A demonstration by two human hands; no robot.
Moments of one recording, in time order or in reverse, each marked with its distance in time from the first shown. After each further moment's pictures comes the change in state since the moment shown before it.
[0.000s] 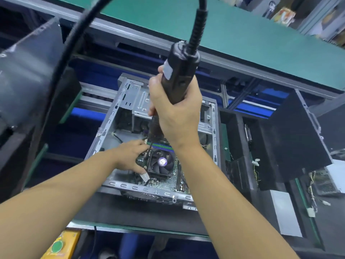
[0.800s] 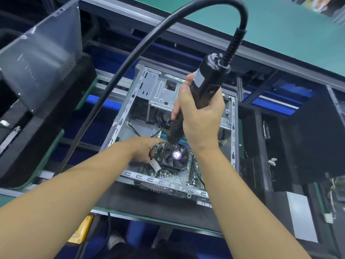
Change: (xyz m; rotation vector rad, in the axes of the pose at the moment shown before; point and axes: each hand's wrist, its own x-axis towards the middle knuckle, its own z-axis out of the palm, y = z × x) left_hand -0.001 0.000 0.005 -0.108 -0.019 -0.141; right_hand -0.011 0.035 -0.009 0.010 0.026 0.067
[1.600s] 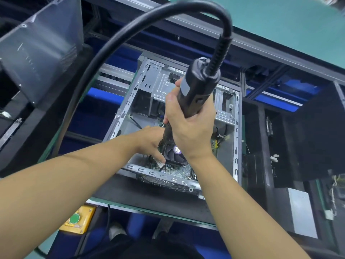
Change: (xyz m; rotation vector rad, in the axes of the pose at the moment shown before) left_hand 0.002 0.013 -0.006 -0.039 0.103 0.314; right_hand -0.027 0.004 0.012 -0.054 -0.069 0.012
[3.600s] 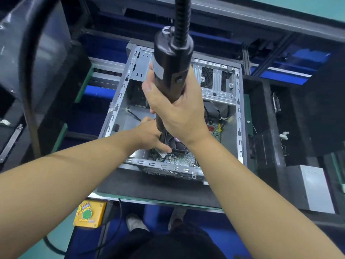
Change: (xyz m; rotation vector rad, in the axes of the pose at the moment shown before) left_hand -0.006 0.013 0.012 -0.352 0.073 -0.372; right_hand 0.005 0.008 -0.004 0.126 -0.176 -0.060
